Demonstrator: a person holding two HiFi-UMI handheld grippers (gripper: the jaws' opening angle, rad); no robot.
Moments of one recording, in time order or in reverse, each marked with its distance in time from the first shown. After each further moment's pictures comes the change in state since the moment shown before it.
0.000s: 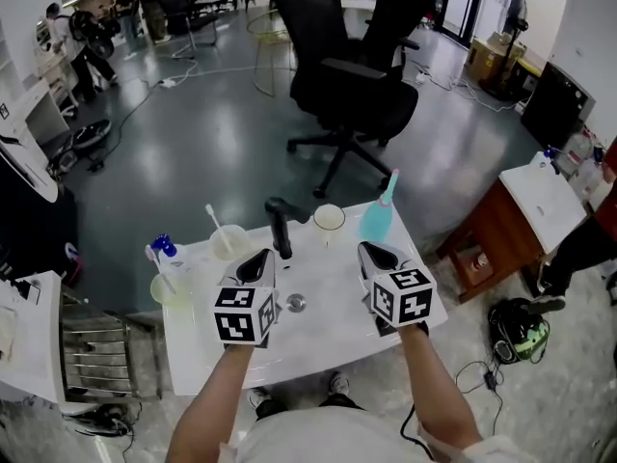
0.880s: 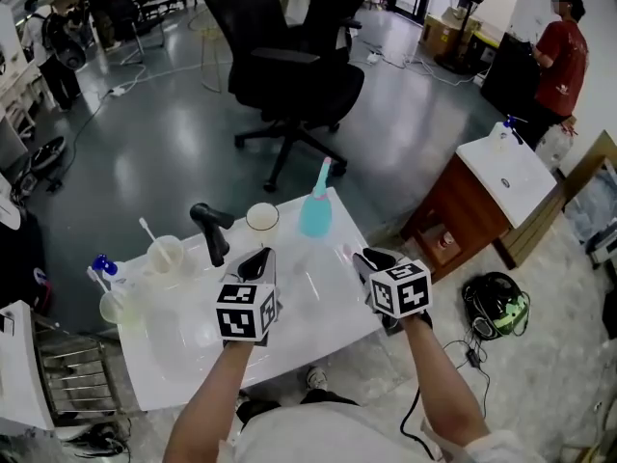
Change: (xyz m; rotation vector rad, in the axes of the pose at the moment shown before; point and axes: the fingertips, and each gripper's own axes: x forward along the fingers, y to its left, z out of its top) left arm 0.080 -0.122 -0.017 0.026 0.067 -0.162; right arm -0.054 -0.127 -0.073 0.038 0.211 -0.086
